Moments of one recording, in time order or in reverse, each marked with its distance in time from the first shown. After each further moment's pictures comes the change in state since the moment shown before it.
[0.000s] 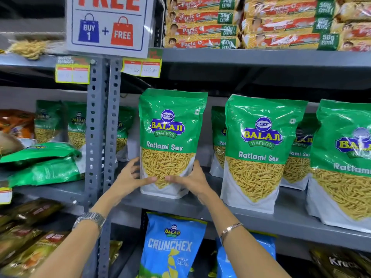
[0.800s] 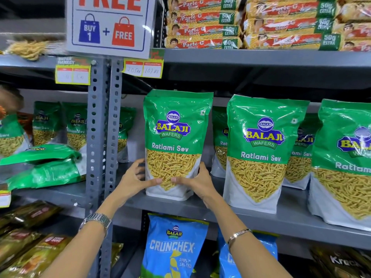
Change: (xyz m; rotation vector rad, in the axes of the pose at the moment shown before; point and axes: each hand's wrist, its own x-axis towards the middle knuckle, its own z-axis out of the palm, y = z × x) left_hand 0.000 0.003 0.008 -0.006 0.005 0.006; right_hand -0.006 0.007 -0.006 0.110 0.022 -0.035
